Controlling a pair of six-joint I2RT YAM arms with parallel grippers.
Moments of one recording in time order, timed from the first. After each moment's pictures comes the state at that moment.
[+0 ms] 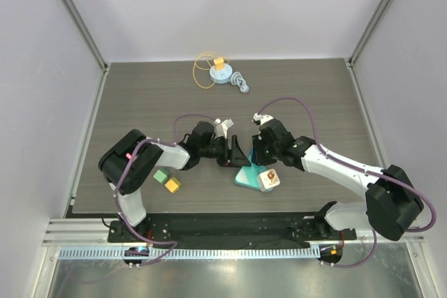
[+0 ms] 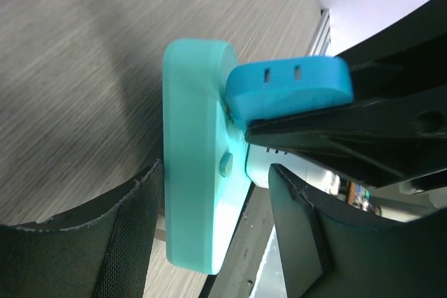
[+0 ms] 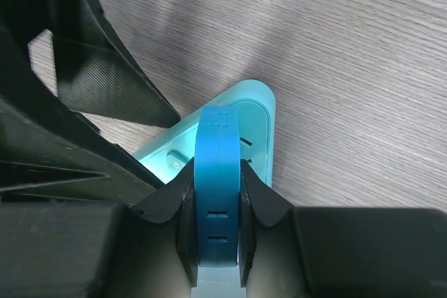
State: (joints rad) left arm -0.70 1.80 0.72 0.57 0.68 -0.86; right arm 0.70 1.29 0.77 -0.37 0.01 0.39
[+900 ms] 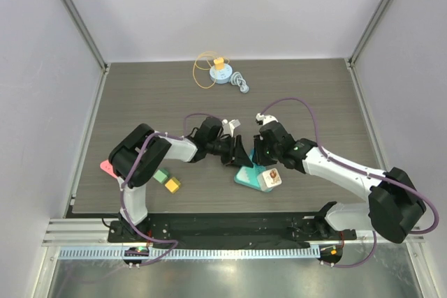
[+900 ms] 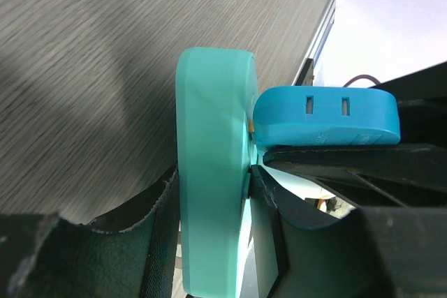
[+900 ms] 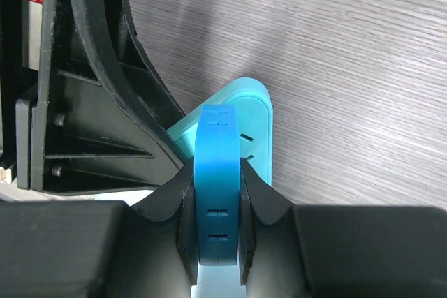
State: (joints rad) left arm -0.70 1.91 0.86 0.42 0.77 -0.87; right arm 0.71 1.28 0.75 -0.35 0.04 0.45
